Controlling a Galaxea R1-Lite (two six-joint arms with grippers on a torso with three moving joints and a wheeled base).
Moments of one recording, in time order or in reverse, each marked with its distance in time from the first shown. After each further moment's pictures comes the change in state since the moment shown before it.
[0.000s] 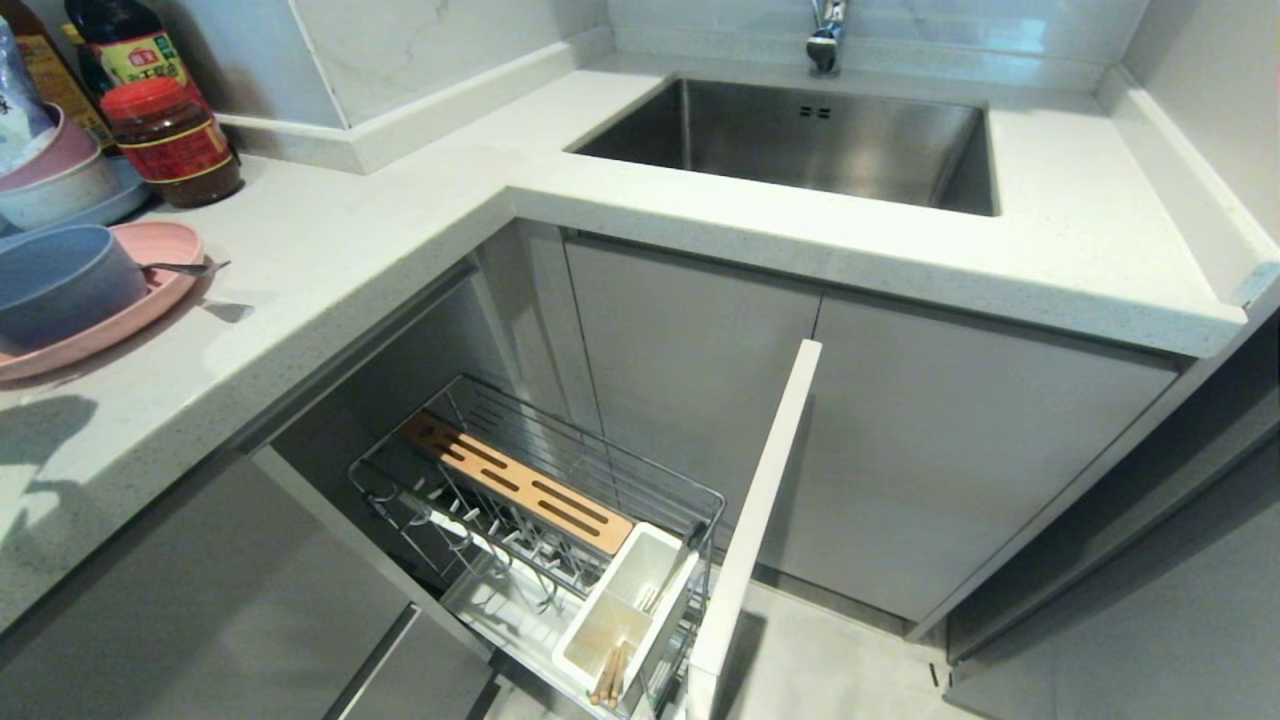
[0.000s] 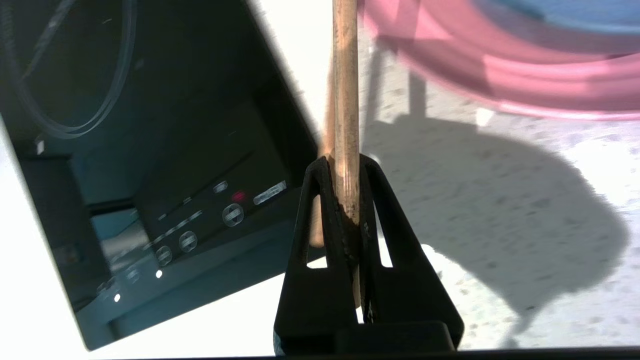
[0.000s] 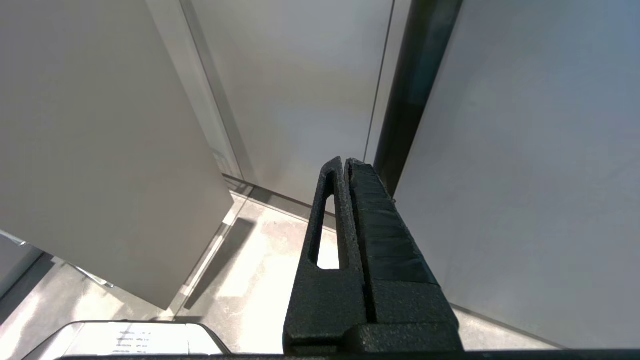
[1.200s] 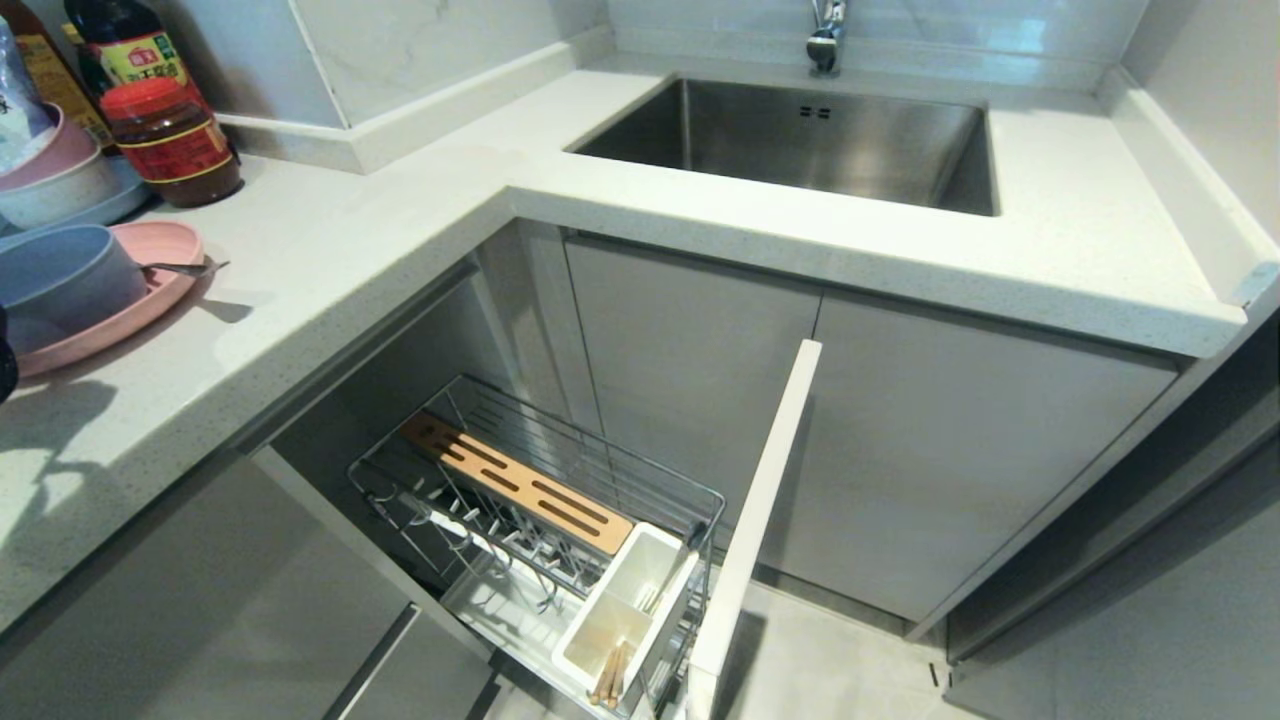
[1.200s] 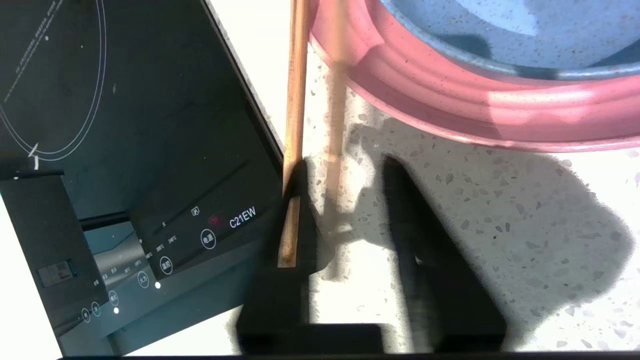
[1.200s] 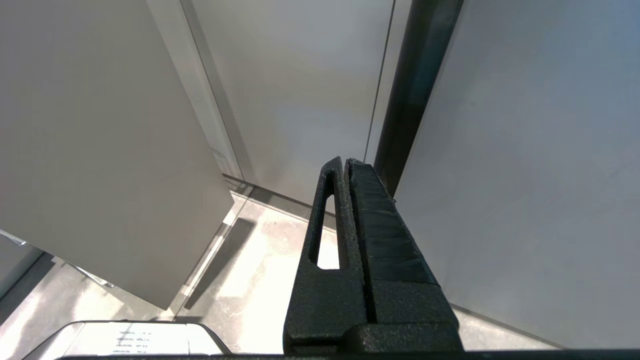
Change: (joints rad) left arm -0.018 0.025 0.004 -0.043 -0.021 0.014; right arm 0.000 0.000 0.000 0.000 0.000 0.000
